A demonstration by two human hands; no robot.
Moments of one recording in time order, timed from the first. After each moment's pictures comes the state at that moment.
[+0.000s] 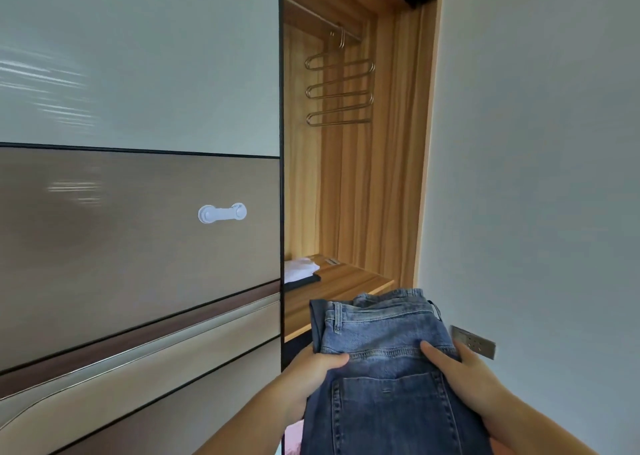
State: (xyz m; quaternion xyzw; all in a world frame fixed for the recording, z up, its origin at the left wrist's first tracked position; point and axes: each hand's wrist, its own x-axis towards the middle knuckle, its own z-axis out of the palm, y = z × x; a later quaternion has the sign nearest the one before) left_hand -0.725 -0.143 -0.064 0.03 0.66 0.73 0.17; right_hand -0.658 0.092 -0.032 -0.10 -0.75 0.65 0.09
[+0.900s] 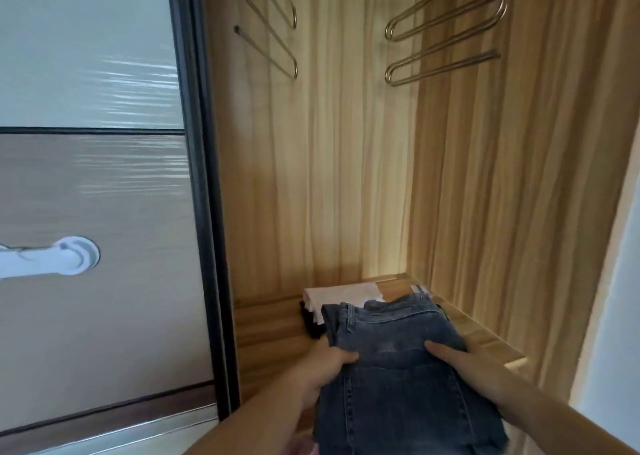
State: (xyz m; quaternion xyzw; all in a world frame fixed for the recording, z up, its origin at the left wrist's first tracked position) left_hand -1.097 -0.089 -0.070 -0.13 0.70 0.71 0.01; right_hand -1.147 0.152 -0.046 0.09 -0.77 0.62 -0.15
